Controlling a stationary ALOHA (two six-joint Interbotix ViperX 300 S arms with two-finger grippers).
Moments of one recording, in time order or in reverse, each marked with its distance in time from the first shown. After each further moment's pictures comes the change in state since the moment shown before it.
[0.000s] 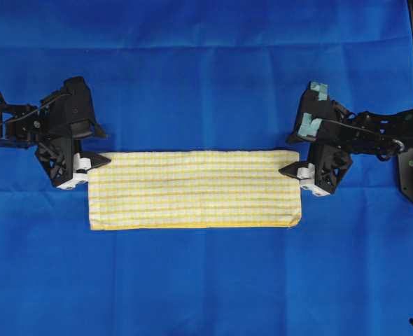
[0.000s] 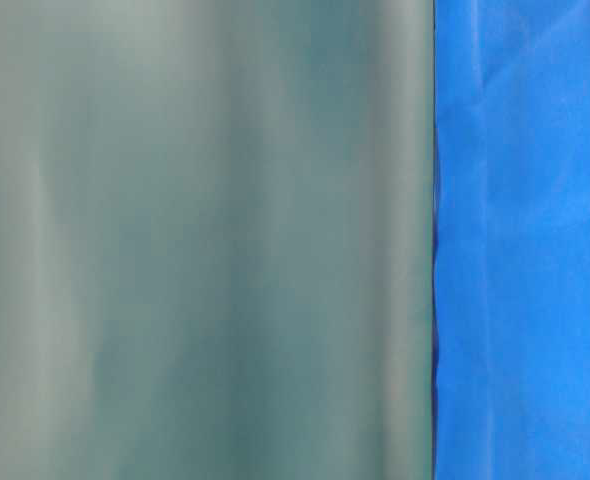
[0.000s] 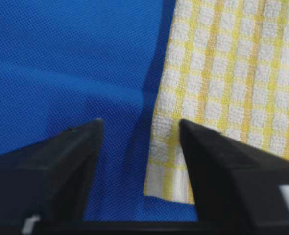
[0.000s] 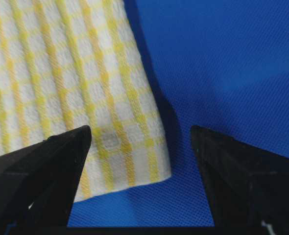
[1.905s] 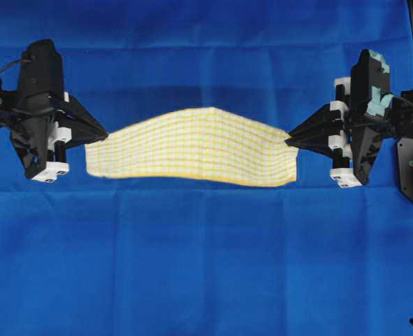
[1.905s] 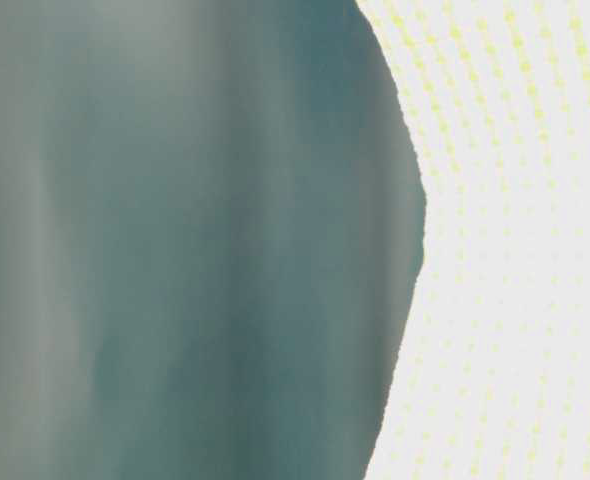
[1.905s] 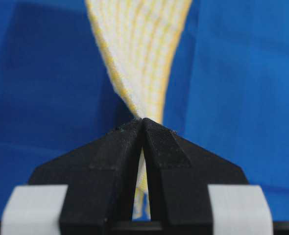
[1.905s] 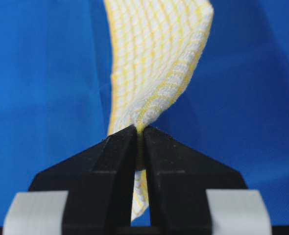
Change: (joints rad) left arm -0.028 -0.394 -0.166 0.000 0.368 0.003; right arm -0.011 -0.430 -0.025 -0.063 0.087 -0.003
